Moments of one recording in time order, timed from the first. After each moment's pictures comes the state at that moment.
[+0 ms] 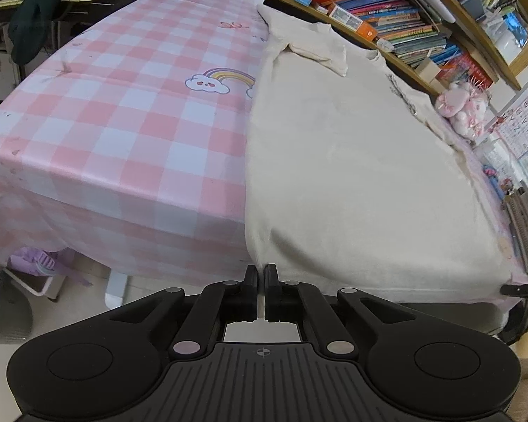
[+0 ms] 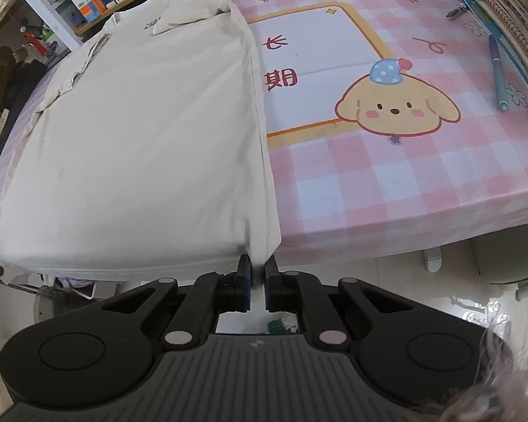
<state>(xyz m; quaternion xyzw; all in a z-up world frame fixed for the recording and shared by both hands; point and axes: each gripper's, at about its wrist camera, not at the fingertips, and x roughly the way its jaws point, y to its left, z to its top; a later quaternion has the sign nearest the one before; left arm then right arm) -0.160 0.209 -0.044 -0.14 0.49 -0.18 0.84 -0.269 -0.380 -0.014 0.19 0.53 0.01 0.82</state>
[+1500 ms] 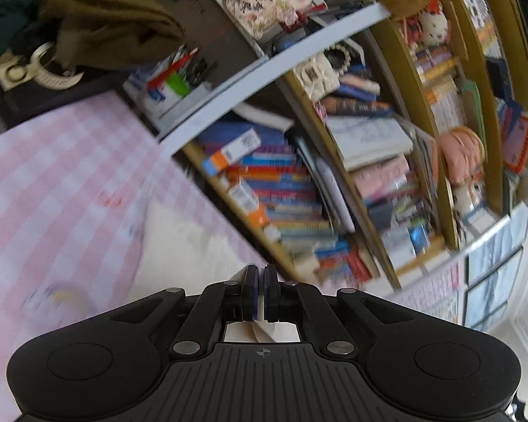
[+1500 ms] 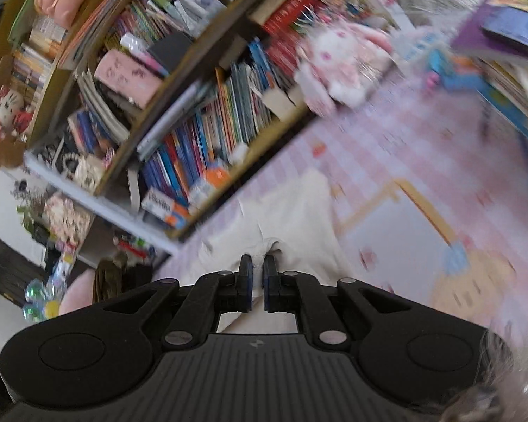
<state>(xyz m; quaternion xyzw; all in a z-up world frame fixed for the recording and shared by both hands) -0.011 0.204 0.077 -0.42 0.26 -0.22 0.84 -0.192 -0.454 0.112 0.43 0.28 0.01 0.86</state>
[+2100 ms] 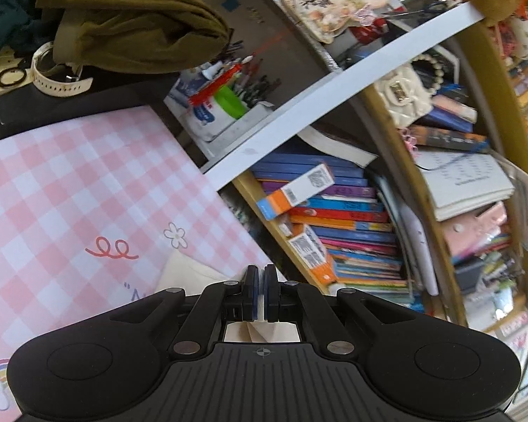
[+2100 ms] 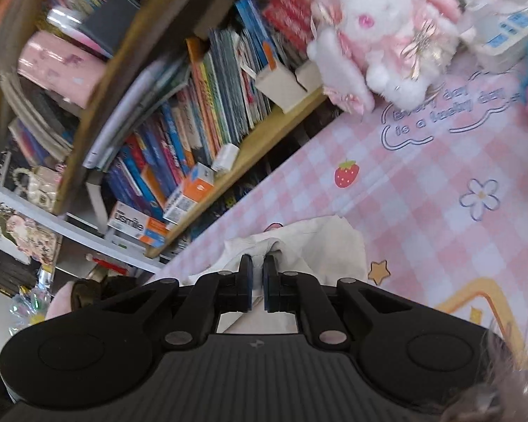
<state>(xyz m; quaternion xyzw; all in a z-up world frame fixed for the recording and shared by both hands) 0.096 0.154 0.061 -0.43 0.28 -0.07 0.85 0.021 -0.495 0.038 0.44 0.34 0.05 0.83</state>
